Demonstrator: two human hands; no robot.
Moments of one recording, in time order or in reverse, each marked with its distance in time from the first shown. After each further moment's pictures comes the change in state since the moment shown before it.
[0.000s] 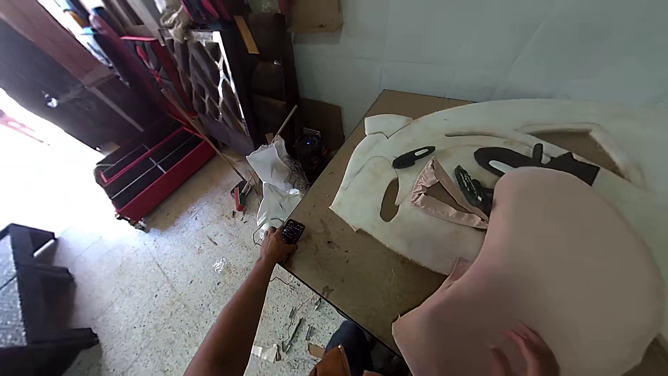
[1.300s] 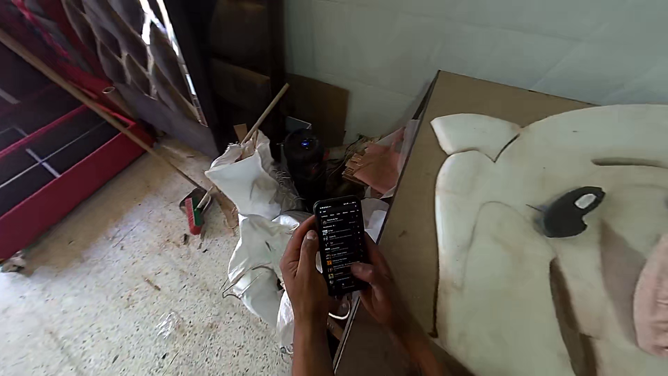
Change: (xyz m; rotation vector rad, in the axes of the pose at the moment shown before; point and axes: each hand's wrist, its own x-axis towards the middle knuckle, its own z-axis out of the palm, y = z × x) left_hand 0.271 0.049 -0.055 -1.687 0.207 0.224; right_hand 0.332 -0.336 0.537 1.373 -0.658 0.115
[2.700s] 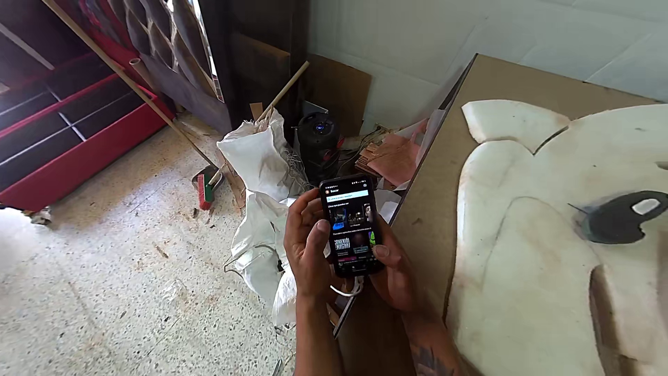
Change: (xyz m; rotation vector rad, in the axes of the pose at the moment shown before) left_hand 0.000 -0.041 -0.019 -0.103 -0.179 0.328; right_hand -0.004 0.009 -0.031 -0.019 -0.169 0.036
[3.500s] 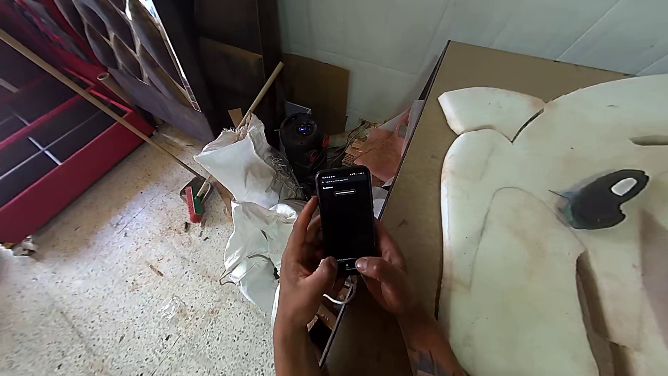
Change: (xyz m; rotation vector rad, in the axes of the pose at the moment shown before) left_hand -0.002 0.002 -0.003 -0.035 -0.327 -0.311; right_hand 0.005 -0.011 -0.007 0.077 0.079 -0.090
